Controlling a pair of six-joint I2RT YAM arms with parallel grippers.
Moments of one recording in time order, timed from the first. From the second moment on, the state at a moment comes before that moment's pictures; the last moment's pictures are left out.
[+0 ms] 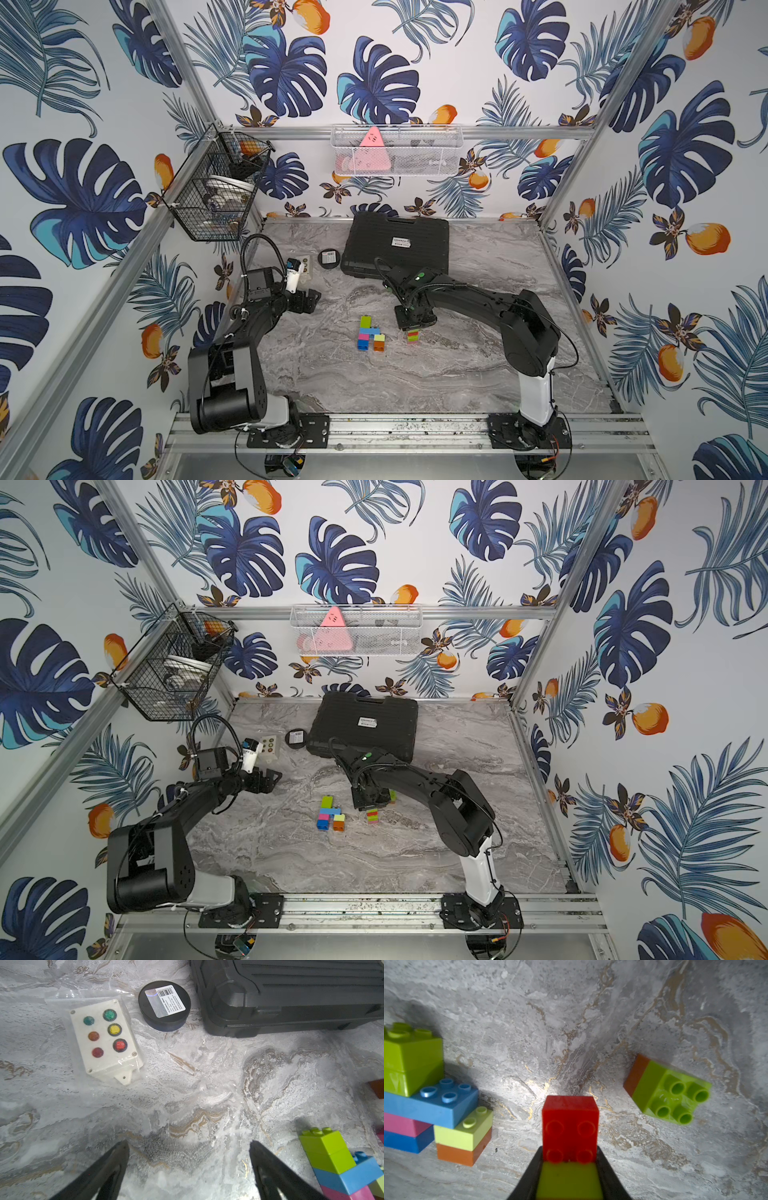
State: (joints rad) left arm 0.31 1.42 0.73 -0.16 0.50 0.30; right arm 0.86 1.99 1.54 -1.03 0.05 0.61
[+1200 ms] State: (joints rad) left arm 0.32 1.42 0.73 -0.16 0.51 0.29; right arm 0.91 1.71 1.19 -0.78 0.10 0.70
